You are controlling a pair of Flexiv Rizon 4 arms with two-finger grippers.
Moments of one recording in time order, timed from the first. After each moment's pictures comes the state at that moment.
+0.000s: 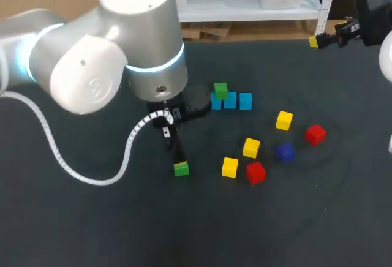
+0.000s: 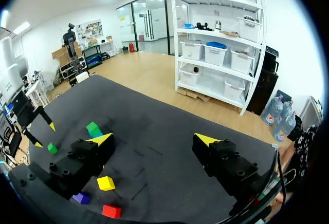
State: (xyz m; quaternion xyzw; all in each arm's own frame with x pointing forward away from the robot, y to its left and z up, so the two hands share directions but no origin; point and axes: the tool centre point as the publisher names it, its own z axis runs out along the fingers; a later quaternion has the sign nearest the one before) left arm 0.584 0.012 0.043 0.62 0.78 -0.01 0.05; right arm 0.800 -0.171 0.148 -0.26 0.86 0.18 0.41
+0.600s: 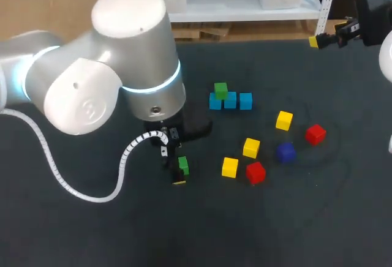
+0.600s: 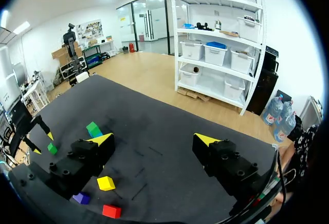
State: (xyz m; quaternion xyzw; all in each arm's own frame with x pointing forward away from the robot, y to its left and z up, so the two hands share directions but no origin) left arm 0.554 0.010 0.021 0.67 0.74 -0.03 0.04; right arm 0.800 -0.171 0.148 -0.26 0.86 0.18 0.41
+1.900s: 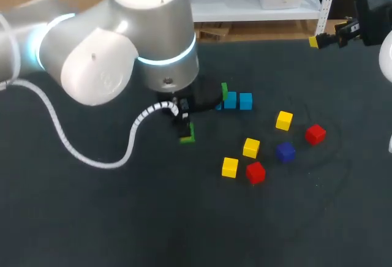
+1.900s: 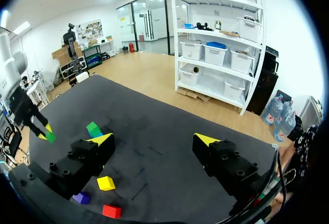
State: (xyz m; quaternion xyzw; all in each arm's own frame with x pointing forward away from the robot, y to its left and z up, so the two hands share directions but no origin) left arm 0.618 -0.009 0.069 0.70 0.71 0.03 0.09; right arm 0.800 -0.171 0.148 -0.26 0.86 0.18 0.41
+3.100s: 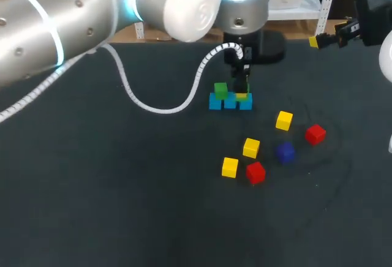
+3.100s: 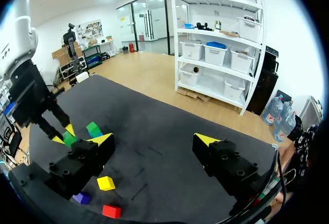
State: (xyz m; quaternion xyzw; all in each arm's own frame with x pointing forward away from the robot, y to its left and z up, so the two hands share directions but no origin) left arm 0.710 -0.134 0.088 0.75 0.66 0.00 0.06; right arm 0.800 -0.171 0.148 -0.26 0.86 0.18 0.41
